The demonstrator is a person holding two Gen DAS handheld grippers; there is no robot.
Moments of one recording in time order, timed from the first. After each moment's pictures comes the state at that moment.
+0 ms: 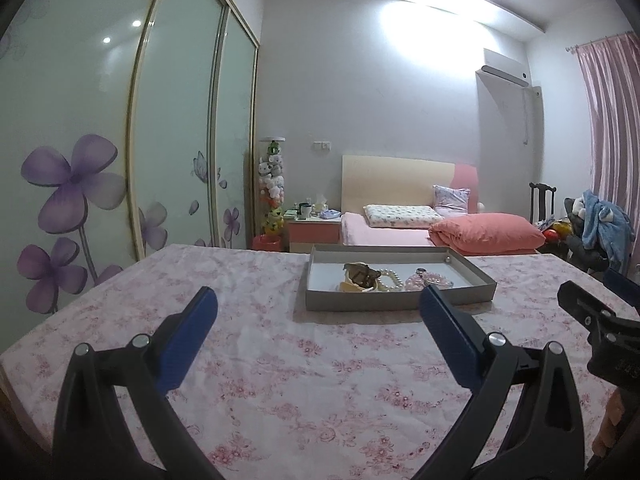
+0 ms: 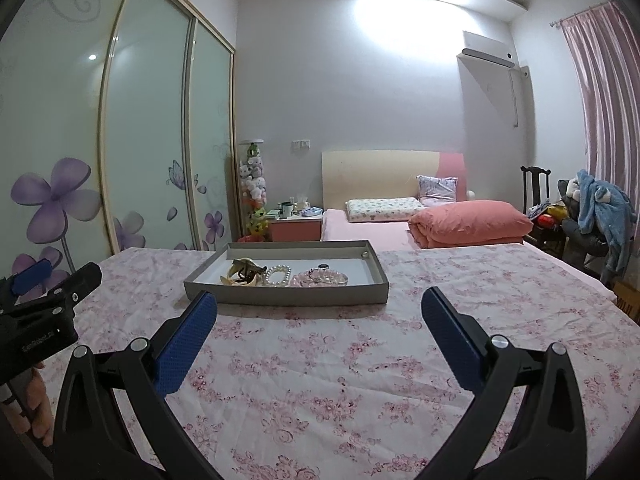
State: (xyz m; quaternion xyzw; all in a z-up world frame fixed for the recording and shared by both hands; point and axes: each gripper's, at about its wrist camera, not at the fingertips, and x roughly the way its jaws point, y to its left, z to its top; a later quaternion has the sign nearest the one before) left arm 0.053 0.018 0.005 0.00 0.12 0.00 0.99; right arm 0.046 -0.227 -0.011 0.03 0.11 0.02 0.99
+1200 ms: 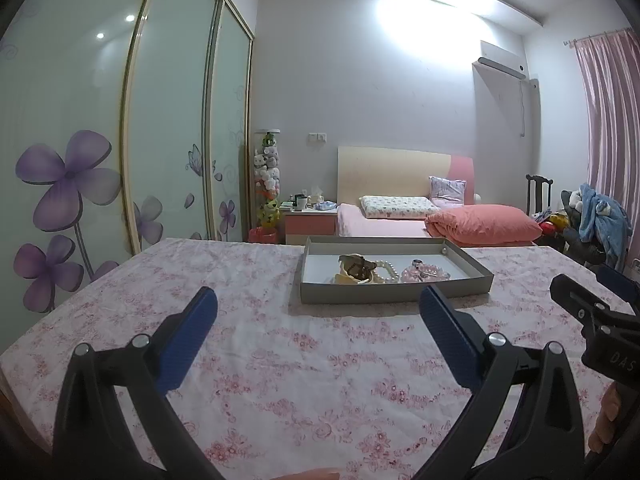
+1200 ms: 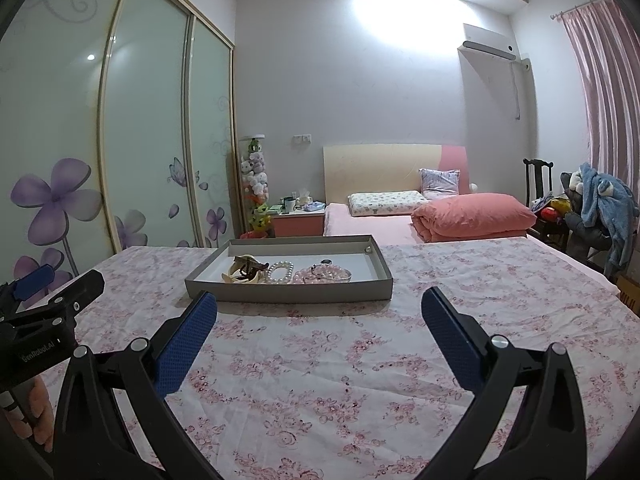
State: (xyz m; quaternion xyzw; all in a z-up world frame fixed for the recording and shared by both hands) left arm 0.058 0.016 0.002 0.00 0.13 0.00 0.99; right arm 0.047 -0.227 -0.014 0.03 0.12 0.02 0.99
